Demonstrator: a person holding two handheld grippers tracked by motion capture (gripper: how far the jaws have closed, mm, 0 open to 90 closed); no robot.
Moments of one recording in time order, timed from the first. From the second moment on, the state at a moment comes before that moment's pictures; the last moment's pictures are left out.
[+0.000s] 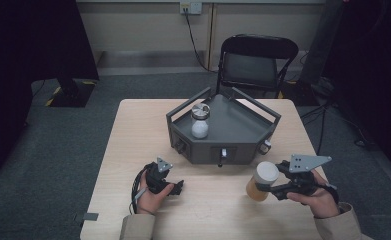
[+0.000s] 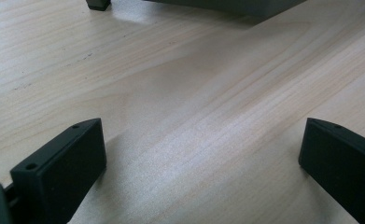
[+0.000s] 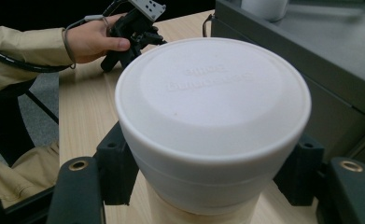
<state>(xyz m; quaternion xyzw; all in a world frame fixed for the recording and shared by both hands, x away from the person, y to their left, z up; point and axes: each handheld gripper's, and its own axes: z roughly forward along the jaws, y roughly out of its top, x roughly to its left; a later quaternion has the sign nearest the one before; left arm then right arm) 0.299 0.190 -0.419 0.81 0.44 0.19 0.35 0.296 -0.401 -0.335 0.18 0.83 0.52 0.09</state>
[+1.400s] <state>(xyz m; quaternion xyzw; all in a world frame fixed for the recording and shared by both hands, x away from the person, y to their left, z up) 0.299 0.190 -0.419 0.81 0.44 0.19 0.35 0.328 -0.366 -0.257 0.21 0.82 0.52 0.13</state>
